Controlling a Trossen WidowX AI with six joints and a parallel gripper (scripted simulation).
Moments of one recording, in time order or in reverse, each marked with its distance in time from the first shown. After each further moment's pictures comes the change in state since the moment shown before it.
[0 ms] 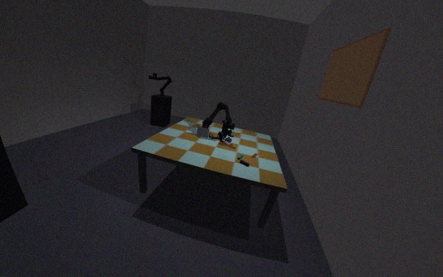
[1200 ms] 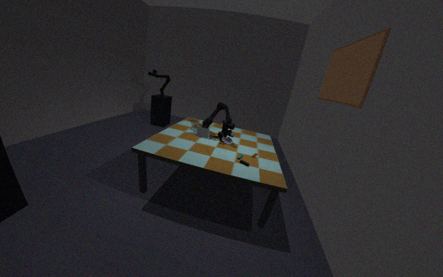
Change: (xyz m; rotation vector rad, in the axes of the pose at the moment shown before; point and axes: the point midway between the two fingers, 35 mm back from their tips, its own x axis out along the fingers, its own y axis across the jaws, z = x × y) arm 0.000 0.000 0.000 0.000 0.000 0.000
